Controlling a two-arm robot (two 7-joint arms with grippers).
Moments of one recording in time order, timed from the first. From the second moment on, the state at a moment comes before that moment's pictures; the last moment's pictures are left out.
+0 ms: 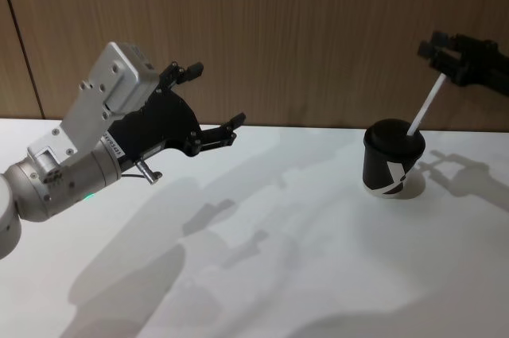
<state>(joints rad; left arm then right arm) -0.36 0.47 0.36 -1.69 -0.19 0.03 -0.46 0.93 0.50 -0.41 -0.71 0.61 -0.07 0.96</state>
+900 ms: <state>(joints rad) -0.38 0.44 0.38 -1.67 -0.13 0.03 -0.39 0.90 0.48 -0.39 -0.74 0.61 -0.09 0.91</state>
